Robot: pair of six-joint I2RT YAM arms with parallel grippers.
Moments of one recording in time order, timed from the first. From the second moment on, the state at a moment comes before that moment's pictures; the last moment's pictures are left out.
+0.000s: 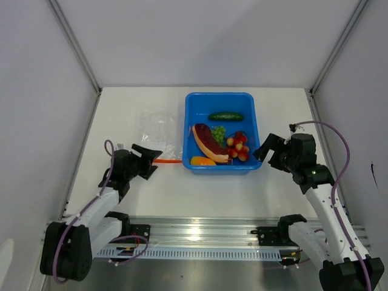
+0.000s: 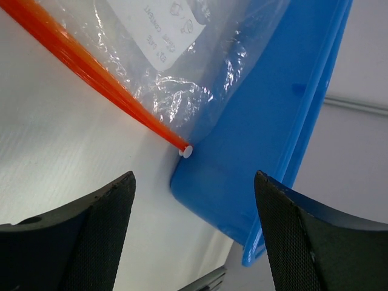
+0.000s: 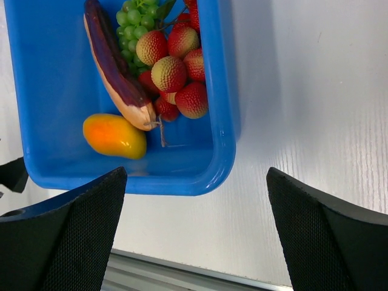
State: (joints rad) left arm -0.14 0.92 0.31 0.07 0.23 -1.26; right arm 0.16 0.83 0.80 -0.62 -0.15 0.53
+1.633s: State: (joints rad) left arm -0.16 1.50 0.35 0.54 0.11 -1.40; right arm 0.16 0.79 0.80 -0.61 -0.19 0.47
